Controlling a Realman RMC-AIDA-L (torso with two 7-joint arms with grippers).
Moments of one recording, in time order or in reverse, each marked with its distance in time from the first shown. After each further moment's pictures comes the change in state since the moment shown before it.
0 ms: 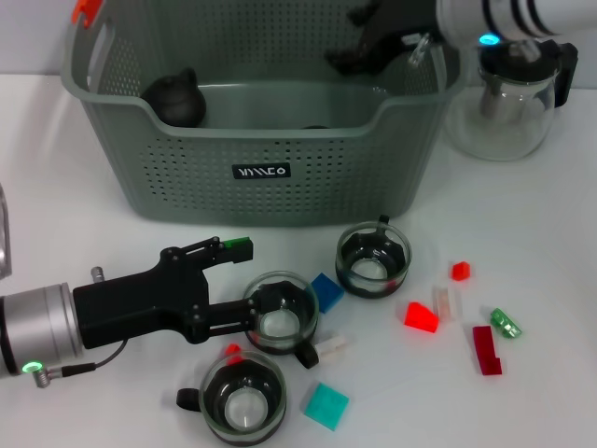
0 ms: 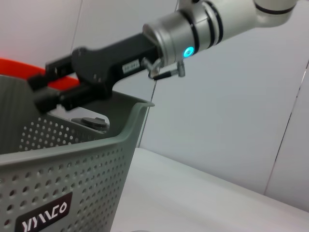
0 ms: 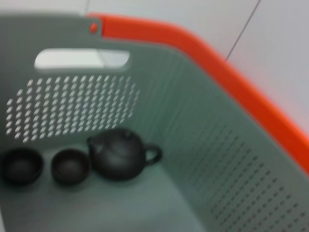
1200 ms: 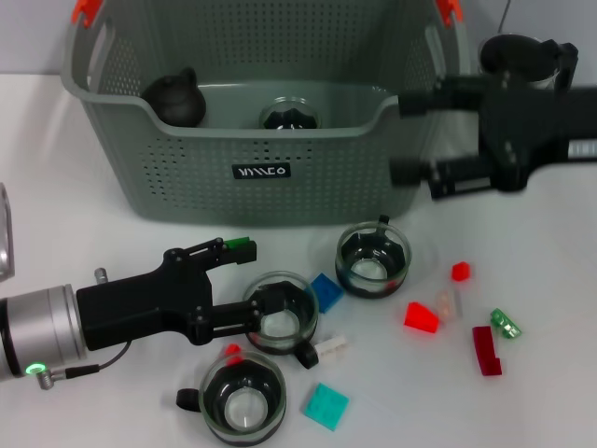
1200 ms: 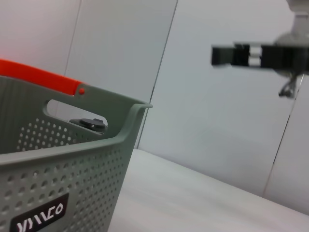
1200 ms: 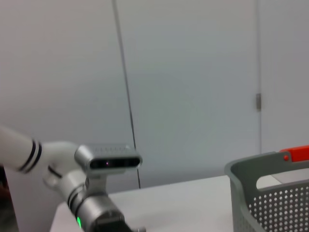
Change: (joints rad) left arm 0.000 -0.005 0.000 -0.003 -0.002 0.003 -0.001; right arm -0.435 -0.038 0.212 -0.325 0.561 -0.907 -0.149
